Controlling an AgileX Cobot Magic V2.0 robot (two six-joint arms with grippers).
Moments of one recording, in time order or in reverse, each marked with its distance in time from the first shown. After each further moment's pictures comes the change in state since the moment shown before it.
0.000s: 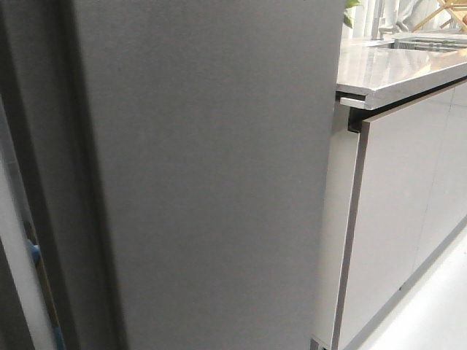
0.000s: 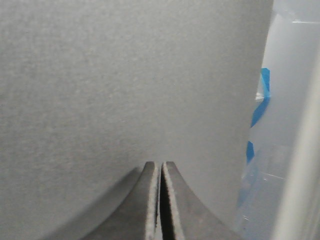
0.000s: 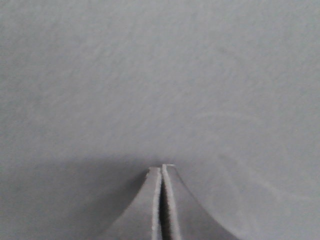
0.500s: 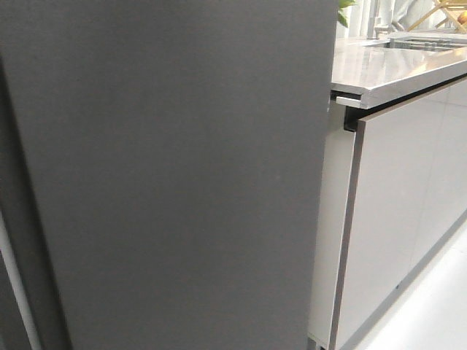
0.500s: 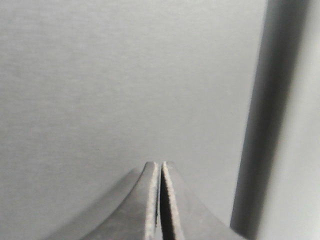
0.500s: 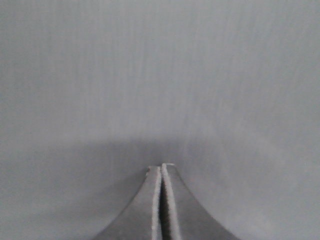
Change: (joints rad) left arm 0.000 0.000 0.000 0.000 0.000 0.000; right arm 0.018 0.246 -0.187 0.000 -0.014 0.000
